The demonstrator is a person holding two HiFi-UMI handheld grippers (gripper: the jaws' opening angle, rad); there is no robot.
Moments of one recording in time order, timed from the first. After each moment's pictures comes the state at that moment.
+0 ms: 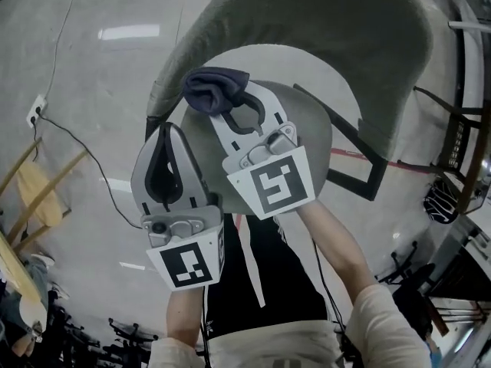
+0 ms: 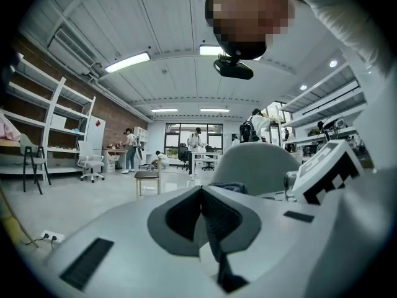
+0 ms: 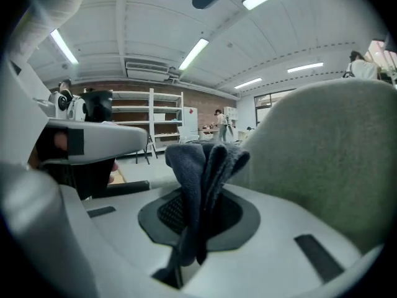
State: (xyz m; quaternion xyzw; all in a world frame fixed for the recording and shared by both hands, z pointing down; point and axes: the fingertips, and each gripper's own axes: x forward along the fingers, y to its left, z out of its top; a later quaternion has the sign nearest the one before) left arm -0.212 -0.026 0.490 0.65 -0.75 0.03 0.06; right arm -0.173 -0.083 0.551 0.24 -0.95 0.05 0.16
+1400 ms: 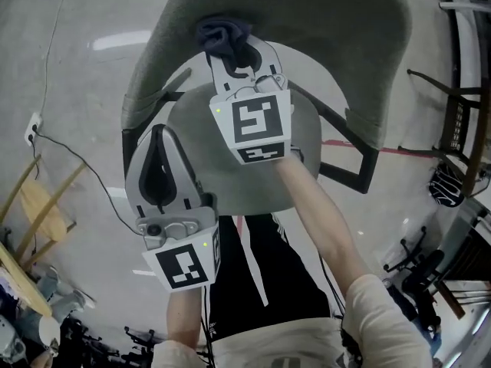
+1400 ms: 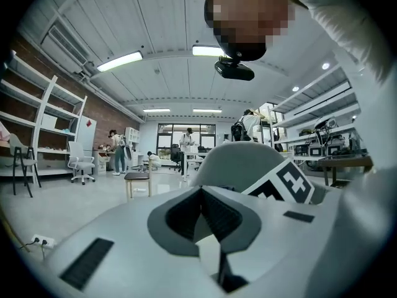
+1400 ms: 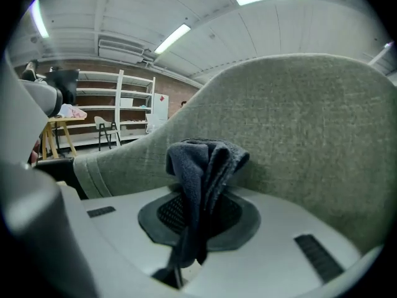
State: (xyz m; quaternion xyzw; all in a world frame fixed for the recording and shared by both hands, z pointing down) left arm -0.179 -0.042 0.491 0.68 -0.73 0.04 0.05; right arm -0.124 -0.183 0.590 0.40 -0.90 0.06 0.18
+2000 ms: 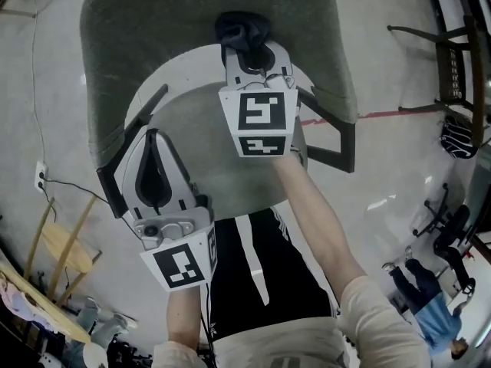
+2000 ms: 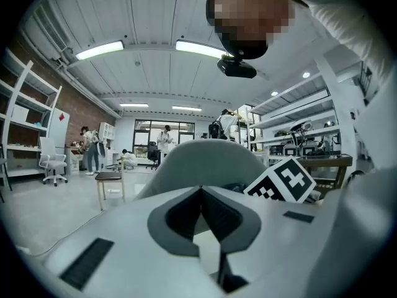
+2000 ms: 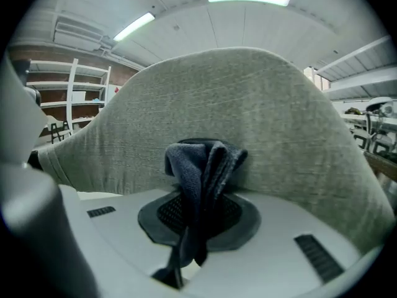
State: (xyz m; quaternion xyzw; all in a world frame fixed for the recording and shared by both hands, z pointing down) left arm -0.104 -0.079 0.494 0.75 -0.65 0.05 0.05; right arm 0.027 -0.213 0.598 0.57 -0.79 0.10 0.20
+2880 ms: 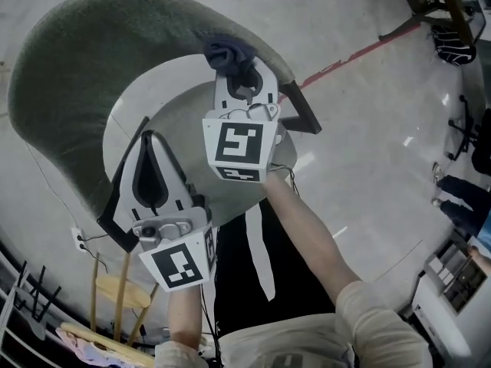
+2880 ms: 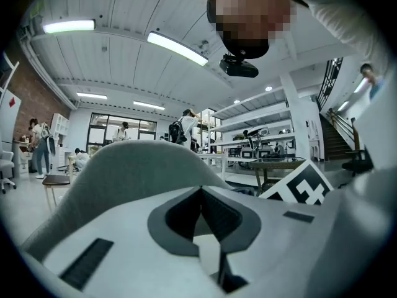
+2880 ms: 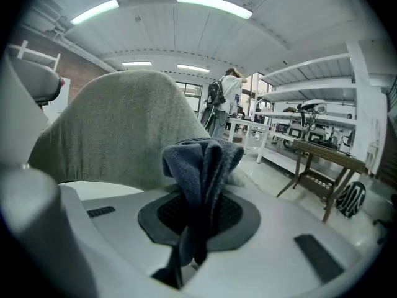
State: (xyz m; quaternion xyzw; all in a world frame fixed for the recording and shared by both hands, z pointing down) left arm 0.014 -0.094 0.480 0.87 -0.49 0.05 0.03; right arm 0.170 -0.137 0.584 0.75 -0.63 0.11 0.18
